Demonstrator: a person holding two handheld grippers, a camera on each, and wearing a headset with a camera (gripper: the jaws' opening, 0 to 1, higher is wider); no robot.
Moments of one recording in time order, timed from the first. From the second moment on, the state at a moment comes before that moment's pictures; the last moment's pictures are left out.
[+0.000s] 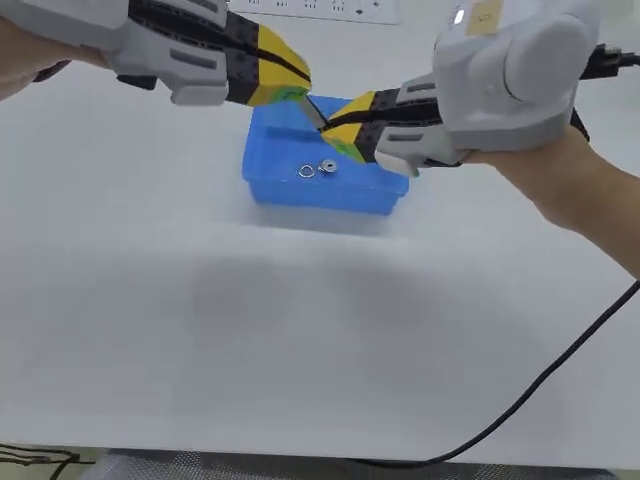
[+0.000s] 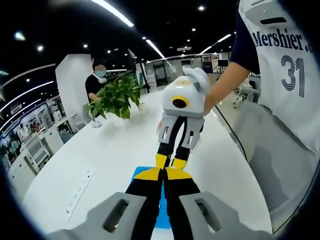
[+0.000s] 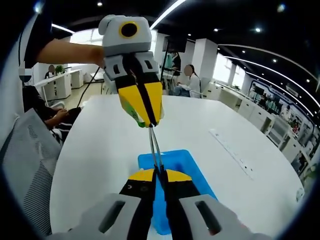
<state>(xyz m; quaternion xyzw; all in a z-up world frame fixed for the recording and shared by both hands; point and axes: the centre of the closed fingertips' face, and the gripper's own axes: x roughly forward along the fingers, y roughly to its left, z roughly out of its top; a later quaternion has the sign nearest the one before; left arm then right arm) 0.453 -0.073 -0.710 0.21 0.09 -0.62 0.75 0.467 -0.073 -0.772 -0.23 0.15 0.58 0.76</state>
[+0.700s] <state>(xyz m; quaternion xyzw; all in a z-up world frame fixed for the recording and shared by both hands) 0.391 -0.096 -0.770 0.16 0.14 -0.63 0.74 0.398 -0.112 -0.820 -0.27 0.23 0.59 0.72</state>
